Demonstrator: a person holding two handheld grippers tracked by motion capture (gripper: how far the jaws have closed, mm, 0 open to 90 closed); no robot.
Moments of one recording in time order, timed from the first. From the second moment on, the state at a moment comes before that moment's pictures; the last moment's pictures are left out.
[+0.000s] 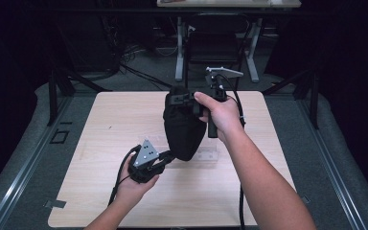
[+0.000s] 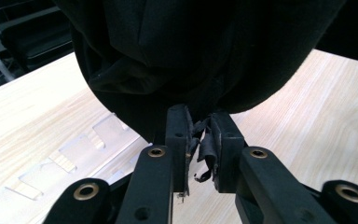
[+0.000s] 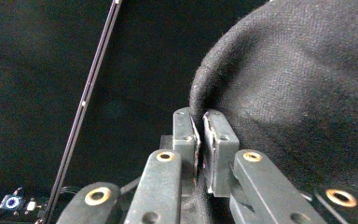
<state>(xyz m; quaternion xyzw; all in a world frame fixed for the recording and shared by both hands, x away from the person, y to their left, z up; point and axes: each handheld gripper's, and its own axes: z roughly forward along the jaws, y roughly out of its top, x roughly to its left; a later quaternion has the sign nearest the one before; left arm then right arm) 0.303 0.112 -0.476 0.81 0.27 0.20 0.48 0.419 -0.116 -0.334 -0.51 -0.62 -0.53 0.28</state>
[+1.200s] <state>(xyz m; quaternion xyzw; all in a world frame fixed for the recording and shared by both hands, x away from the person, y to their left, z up) 0.307 0.139 -0.504 0.83 0.31 0.22 0.41 0.391 -0.156 -0.325 -0.50 -0.66 -0.52 0.21</state>
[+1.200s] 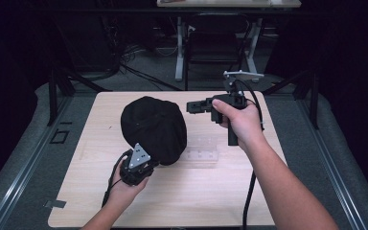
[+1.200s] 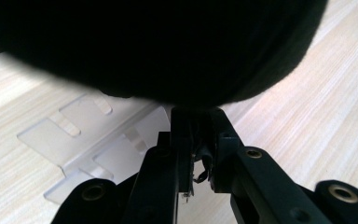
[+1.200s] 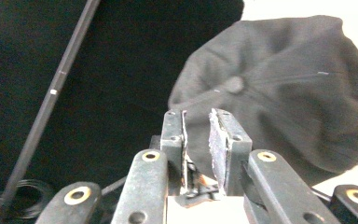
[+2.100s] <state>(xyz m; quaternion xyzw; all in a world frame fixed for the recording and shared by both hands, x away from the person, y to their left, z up) 0.284 0.183 -0.509 0.81 0.35 0.21 0.42 0.358 -0.211 -0.326 -0.53 -0.69 -0.49 0.11</state>
